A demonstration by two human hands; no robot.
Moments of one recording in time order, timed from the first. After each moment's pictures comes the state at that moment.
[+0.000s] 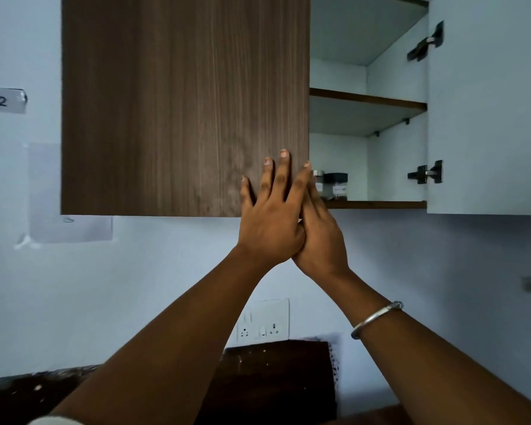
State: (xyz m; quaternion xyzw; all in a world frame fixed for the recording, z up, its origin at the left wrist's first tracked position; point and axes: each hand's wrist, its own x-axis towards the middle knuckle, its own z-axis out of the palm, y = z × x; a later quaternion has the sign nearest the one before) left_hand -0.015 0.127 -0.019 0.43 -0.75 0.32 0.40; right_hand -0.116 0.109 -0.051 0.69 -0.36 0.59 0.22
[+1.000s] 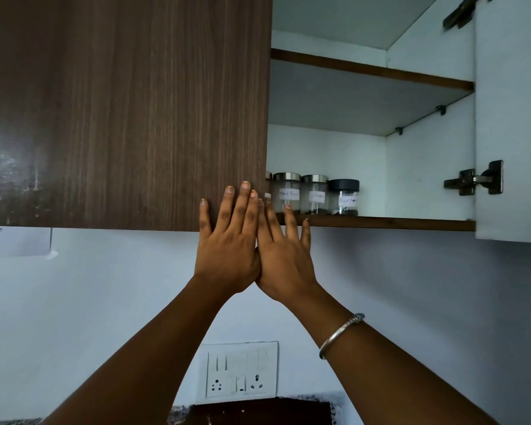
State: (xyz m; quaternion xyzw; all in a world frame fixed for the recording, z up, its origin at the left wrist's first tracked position) left_hand -0.040 -0.071 -0.040 0.53 -0.63 0.45 0.35; right_hand -0.153 -0.072 -0.046 0.75 -0.48 0.36 0.30
